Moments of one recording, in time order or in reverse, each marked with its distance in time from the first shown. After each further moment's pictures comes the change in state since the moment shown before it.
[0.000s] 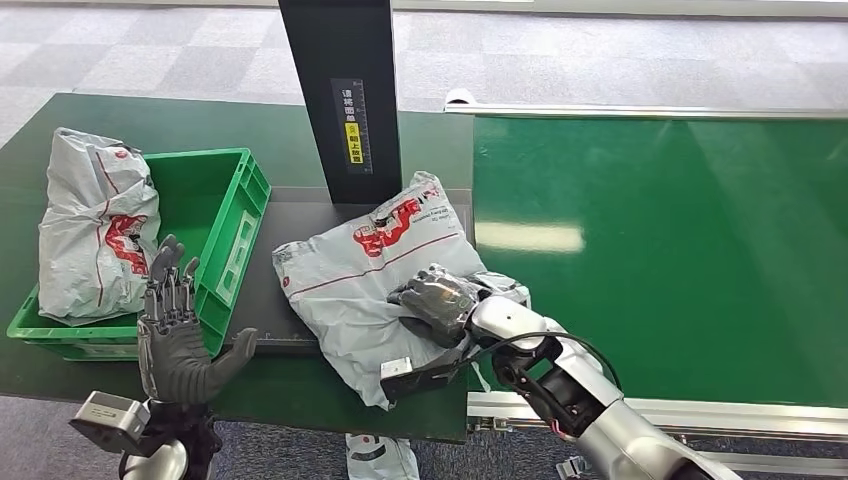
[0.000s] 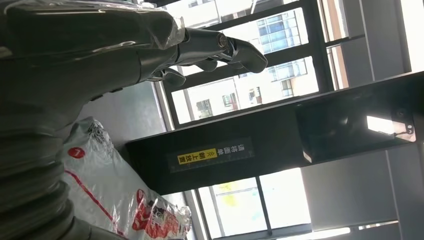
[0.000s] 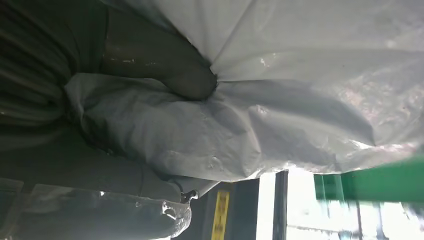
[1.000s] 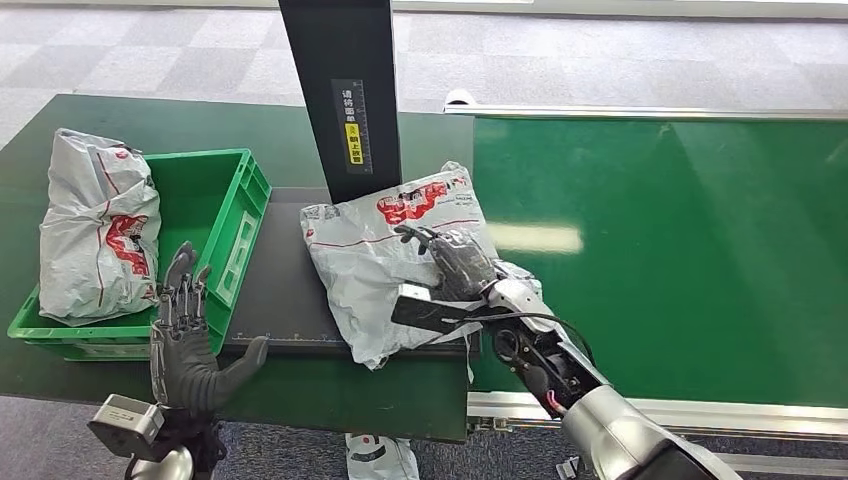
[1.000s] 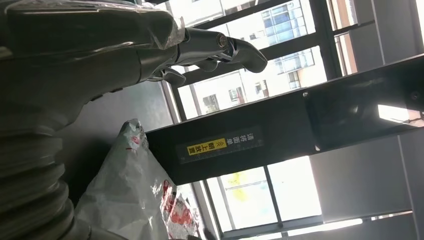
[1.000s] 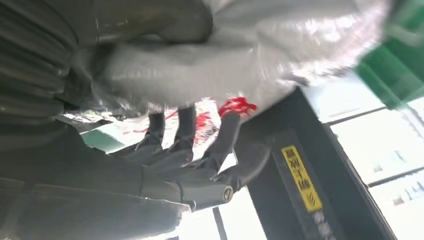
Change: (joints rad) left arm 0.018 0.000 -0.021 0.008 -0.037 0.002 0.014; right arm -0.021 0.069 -0.161 0.162 -0.462 -0.169 -0.056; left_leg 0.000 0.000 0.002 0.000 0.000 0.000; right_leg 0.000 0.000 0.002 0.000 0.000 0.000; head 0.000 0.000
